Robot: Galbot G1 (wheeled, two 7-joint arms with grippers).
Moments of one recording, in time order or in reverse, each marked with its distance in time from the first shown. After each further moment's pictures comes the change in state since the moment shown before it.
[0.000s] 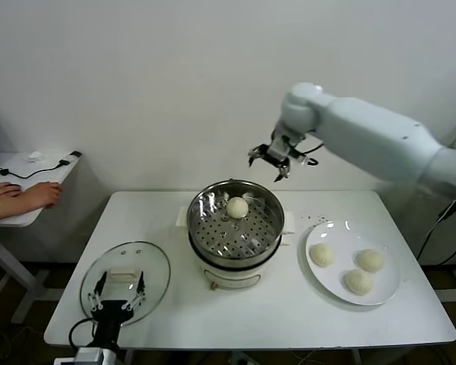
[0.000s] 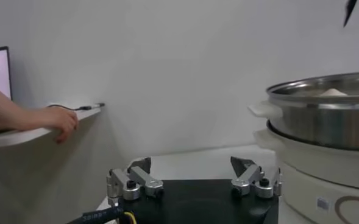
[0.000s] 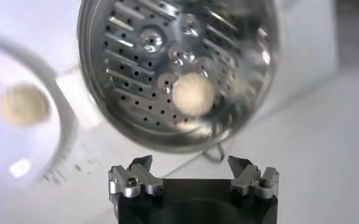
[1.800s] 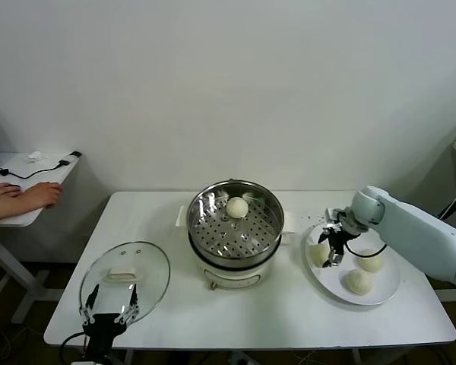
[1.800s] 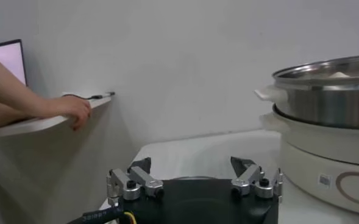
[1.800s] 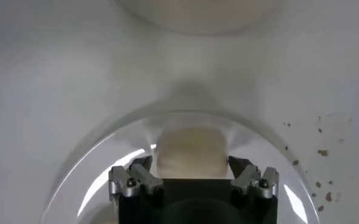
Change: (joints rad) left arm 0.073 -0.011 -0.026 -0.034 0.010 0.010 -0.015; right arm -0.672 -0.099 0.394 -0.220 -0.048 -0.336 -0.009
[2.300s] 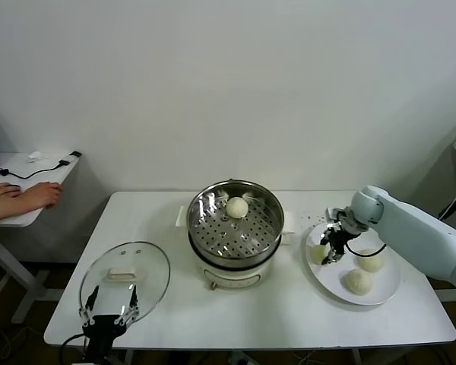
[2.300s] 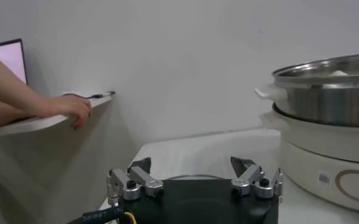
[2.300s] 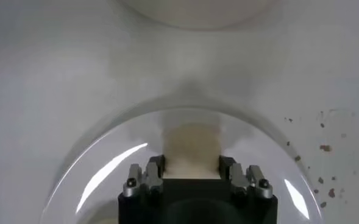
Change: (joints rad) left arm 0.009 0.000 0.002 0.000 0.002 -0.004 -0.003; right arm 0.004 -0.002 0.007 -0.006 0.010 -0.004 -0.011
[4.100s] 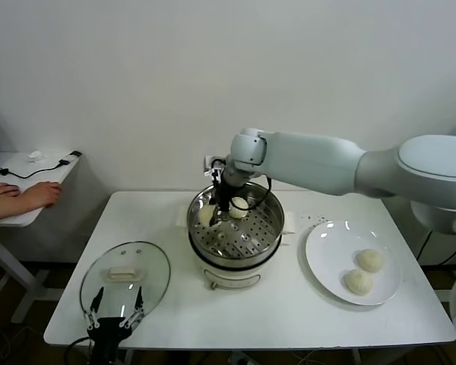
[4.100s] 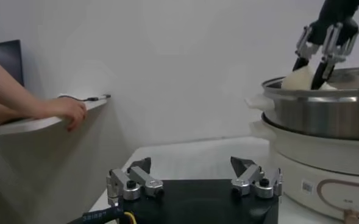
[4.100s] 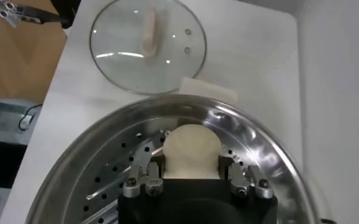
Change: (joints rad) left arm 0.033 -0.002 0.040 -0.025 -0.011 -0.031 -0.022; right arm 0.581 0.538 -0.623 0.098 0.757 -0.221 0.263
